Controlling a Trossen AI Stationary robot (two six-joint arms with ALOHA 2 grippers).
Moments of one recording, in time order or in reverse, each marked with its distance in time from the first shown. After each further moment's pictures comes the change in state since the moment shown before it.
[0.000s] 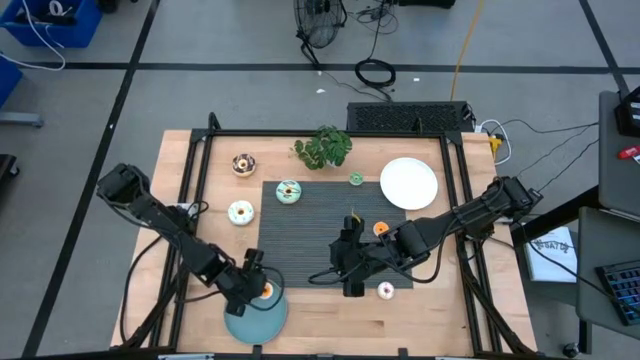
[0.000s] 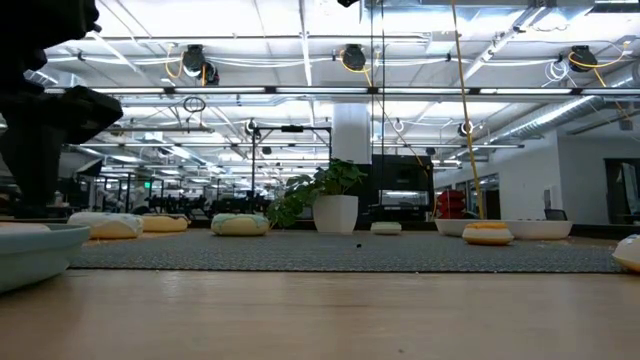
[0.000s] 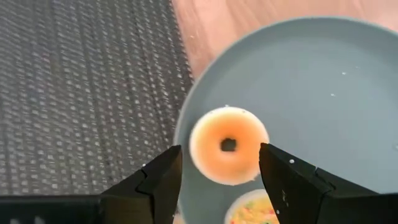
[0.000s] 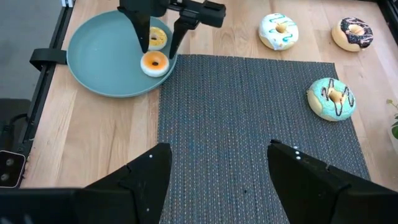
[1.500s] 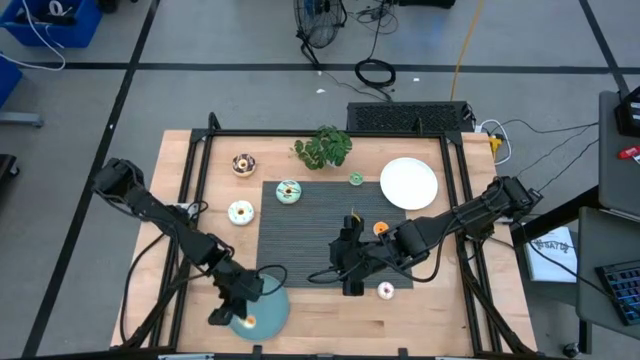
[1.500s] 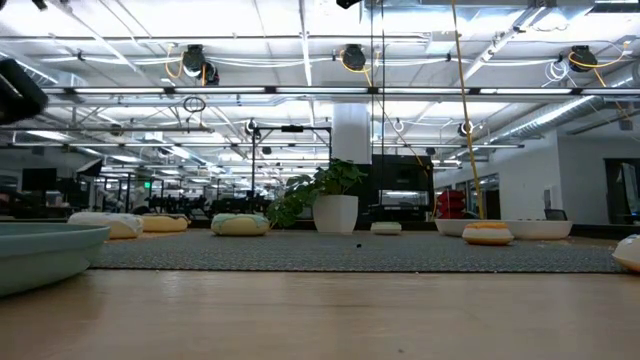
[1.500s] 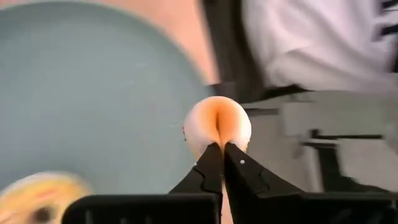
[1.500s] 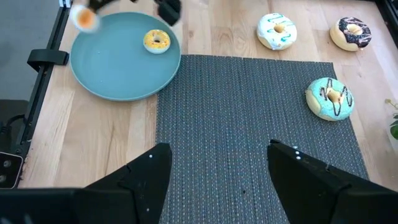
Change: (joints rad) left arm 0.065 -0.084 -0.002 0.141 0.650 -0.246; right arm -0.004 0.000 0.000 0.001 0.000 -0.001
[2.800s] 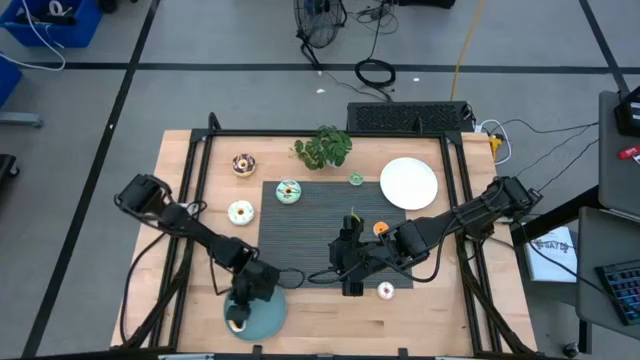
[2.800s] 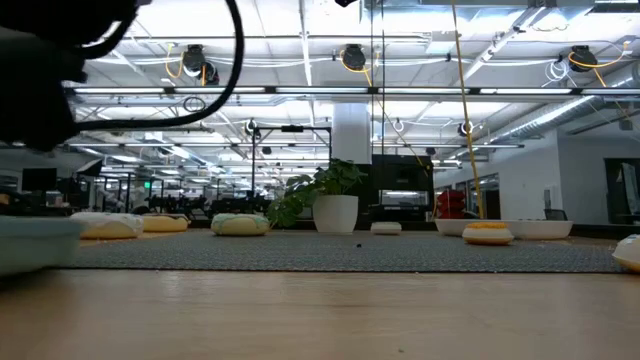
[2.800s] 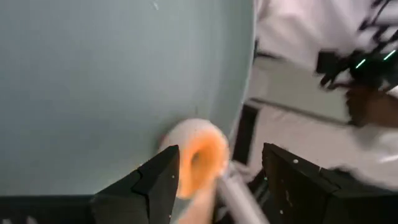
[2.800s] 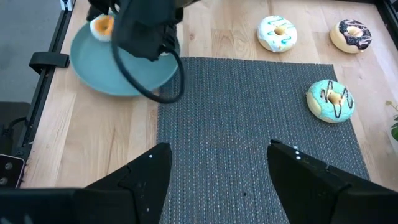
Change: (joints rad) left arm 0.119 0.292 0.003 0.050 0.399 -0.107; right arm -0.001 0.000 0.000 0.009 0.002 -0.001
